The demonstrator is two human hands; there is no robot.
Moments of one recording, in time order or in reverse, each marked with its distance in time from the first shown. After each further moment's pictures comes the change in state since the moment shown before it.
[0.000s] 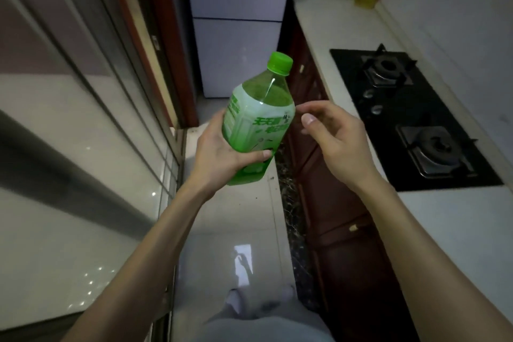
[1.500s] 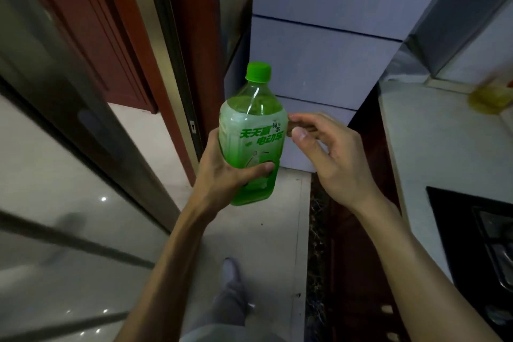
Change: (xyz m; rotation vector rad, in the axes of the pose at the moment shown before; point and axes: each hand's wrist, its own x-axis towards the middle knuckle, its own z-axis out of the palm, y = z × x) left_hand 0.499 -0.050 -0.060 -0.143 0.250 -0.134; right_hand 0.535 0.121 0.128 0.045 -0.305 -0.251
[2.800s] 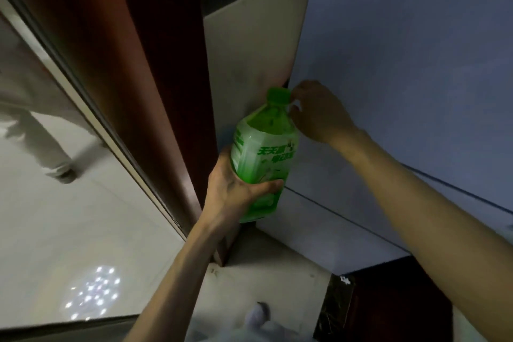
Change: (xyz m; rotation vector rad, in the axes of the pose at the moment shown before) left_hand 0.391 0.021 0.060 0.123 0.398 -0.090; right_hand 0.522 0.238 0.015 -0.694 -0.361 -0.291
